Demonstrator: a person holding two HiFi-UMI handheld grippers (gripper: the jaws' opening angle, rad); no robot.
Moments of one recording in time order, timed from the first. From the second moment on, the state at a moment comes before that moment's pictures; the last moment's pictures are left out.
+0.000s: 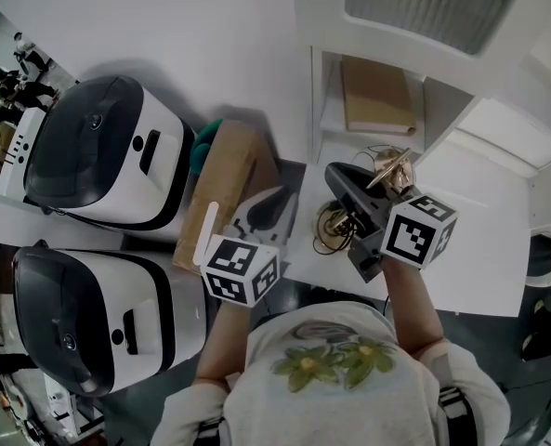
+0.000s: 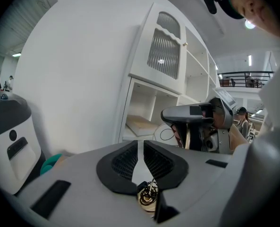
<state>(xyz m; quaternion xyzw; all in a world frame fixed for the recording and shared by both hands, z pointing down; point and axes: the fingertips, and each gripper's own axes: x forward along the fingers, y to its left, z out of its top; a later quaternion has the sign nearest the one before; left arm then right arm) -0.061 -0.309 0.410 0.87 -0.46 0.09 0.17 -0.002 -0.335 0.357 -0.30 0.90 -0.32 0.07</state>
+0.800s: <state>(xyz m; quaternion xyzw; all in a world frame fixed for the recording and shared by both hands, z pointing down) -0.060 -0.304 0.412 0.87 -0.46 0.09 0.17 -0.025 -0.329 0.370 -0.28 0.91 -0.29 0.05</state>
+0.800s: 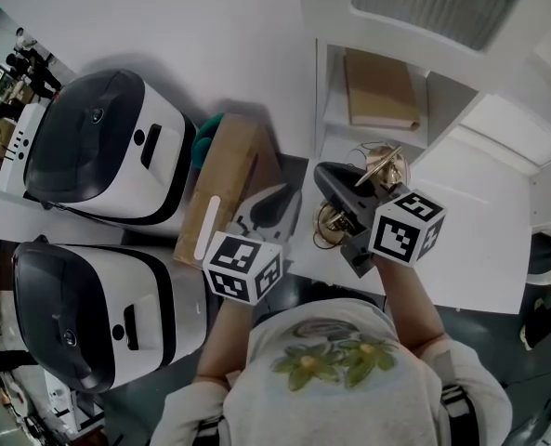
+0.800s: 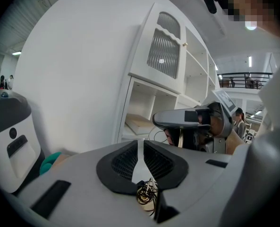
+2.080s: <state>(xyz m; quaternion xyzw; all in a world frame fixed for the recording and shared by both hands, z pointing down) -0.048 -0.257 0.412 0.88 -0.43 0.10 0.17 -0.020 -0.301 0.384 -0.33 0.90 -0.27 0.03</state>
